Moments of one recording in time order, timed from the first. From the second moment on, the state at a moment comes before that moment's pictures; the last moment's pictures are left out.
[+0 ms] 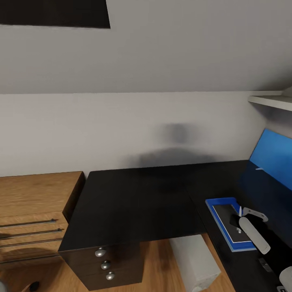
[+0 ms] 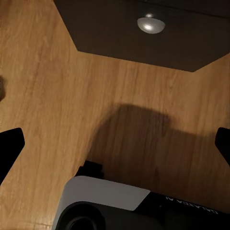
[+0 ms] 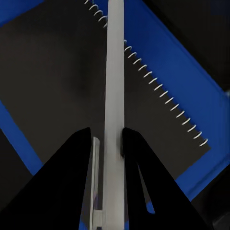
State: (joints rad) left arm -0.16 -0.06 0.22 -0.35 0.05 -0.12 0.05; right arm -0.54 -0.42 0.22 -0.96 -0.89 0.54 -0.63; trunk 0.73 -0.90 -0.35
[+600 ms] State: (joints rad) left arm -0.16 -0.06 0.22 -0.35 0.05 -0.12 0.05; right arm -0.54 -0.37 0.22 -0.93 -0.80 0.53 -0.61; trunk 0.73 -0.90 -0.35
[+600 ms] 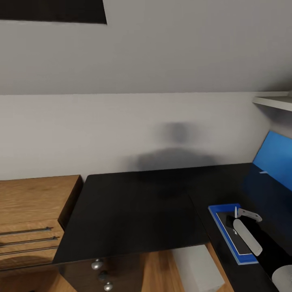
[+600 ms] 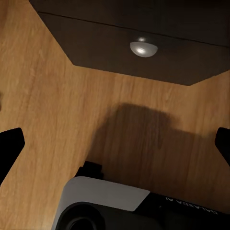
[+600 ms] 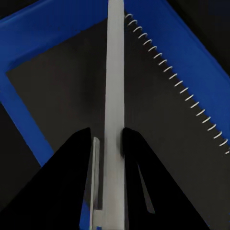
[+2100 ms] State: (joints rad) left arm -0.16 -0.06 0.22 -0.35 0.05 -0.12 0.05; right arm -0.56 -0.37 0.22 -0.86 -0.80 0.53 -0.60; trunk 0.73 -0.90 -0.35
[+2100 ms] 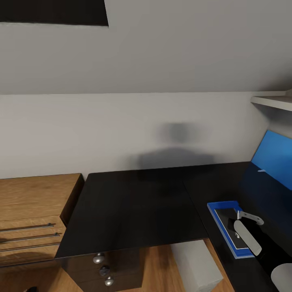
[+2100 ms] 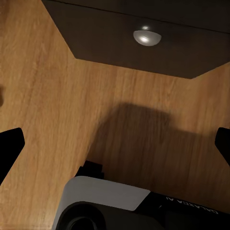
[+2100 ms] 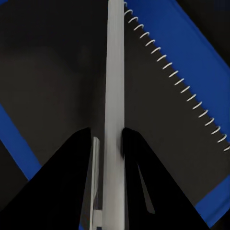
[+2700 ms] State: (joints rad) left arm -0.16 -0.06 0.22 -0.35 0.05 -0.12 0.05; right arm -0.56 -0.37 0.22 -0.86 -0.80 0.53 -0.60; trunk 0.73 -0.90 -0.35
